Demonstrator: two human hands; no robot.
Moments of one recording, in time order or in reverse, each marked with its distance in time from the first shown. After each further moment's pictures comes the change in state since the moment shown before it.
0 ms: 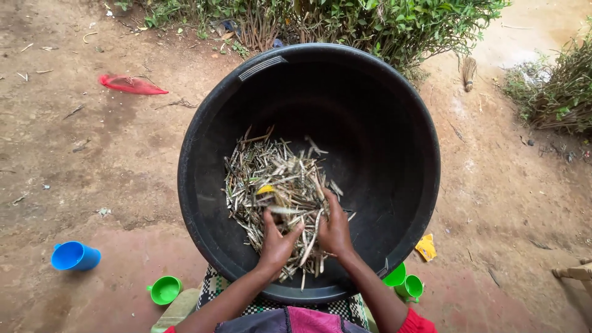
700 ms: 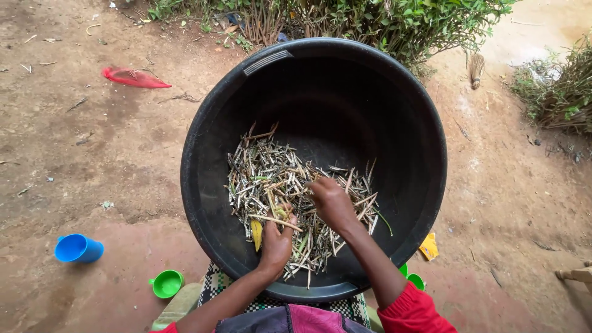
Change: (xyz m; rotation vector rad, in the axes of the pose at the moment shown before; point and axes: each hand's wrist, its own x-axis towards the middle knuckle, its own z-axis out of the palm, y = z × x) left_hand 0.002 -0.008 0.001 -0.085 0.094 0.209; right_hand 0.064 -0.008 -0.004 -0.359 -0.199 -0.295
